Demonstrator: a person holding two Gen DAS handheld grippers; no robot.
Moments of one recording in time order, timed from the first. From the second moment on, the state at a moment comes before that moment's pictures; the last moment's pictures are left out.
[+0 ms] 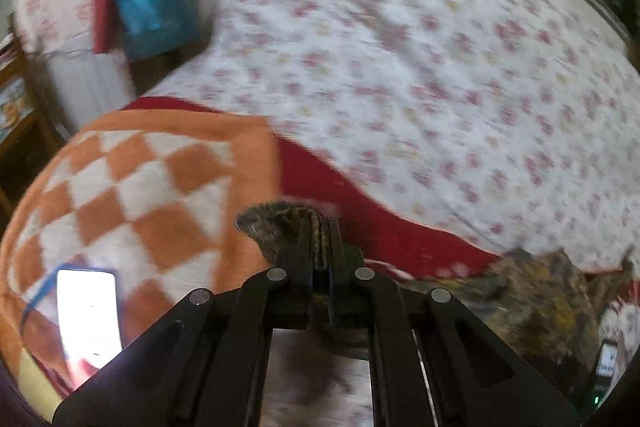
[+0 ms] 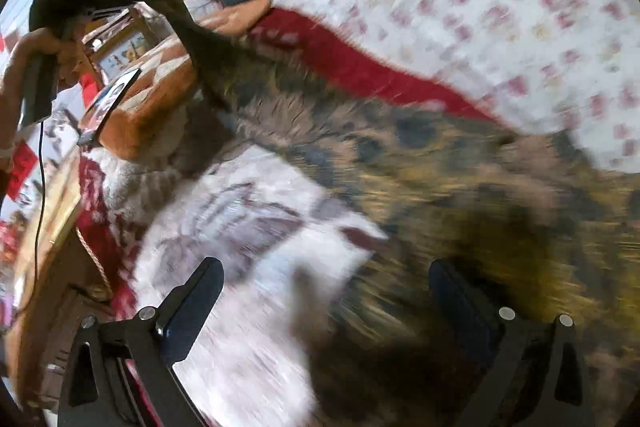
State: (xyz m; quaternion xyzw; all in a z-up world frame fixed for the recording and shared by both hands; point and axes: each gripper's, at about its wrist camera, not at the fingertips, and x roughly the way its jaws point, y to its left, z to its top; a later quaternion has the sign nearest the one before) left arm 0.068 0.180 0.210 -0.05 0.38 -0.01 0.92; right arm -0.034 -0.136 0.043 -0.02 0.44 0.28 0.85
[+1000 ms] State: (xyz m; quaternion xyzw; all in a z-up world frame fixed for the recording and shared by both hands) left arm 0.032 -0.276 0.104 -0.03 0.48 -0.35 0.80; right arm -0.111 -0.504 0.040 0.22 0.43 0.00 0.87
